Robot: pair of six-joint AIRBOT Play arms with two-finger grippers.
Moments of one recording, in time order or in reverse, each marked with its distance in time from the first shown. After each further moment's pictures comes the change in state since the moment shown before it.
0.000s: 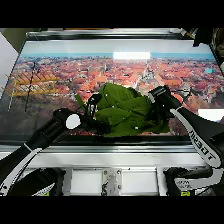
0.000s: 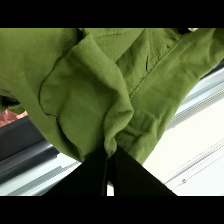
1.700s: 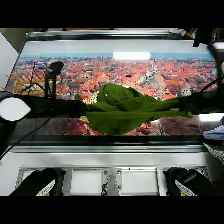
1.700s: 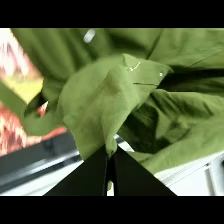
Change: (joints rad) left arm 0.276 0.200 0.209 0.002 -0.250 0.029; right arm 0.129 0.654 0.348 0.042 0.303 -0.140
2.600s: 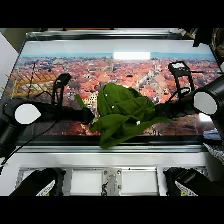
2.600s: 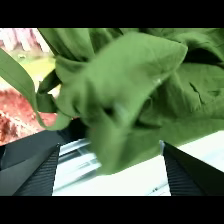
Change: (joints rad) left arm 0.001 0.027 -0.067 0.047 0.015 0.017; right arm 0.066 -0.055 -0.163 0.011 -0.137 0.043
